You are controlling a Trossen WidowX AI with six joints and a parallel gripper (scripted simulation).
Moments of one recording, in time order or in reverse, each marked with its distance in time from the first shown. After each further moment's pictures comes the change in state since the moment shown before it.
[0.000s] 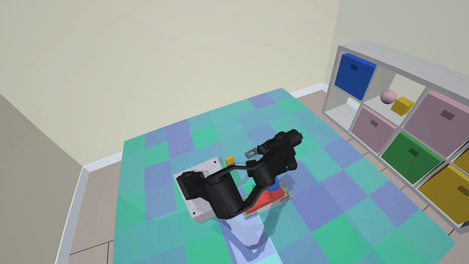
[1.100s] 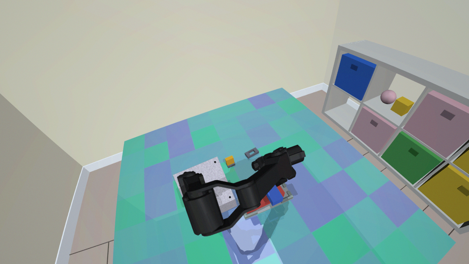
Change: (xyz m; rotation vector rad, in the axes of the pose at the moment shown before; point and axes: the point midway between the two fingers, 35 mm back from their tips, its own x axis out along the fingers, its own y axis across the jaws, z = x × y) arm 0.009 0.014 -0.053 -0.293 0.031 -0.001
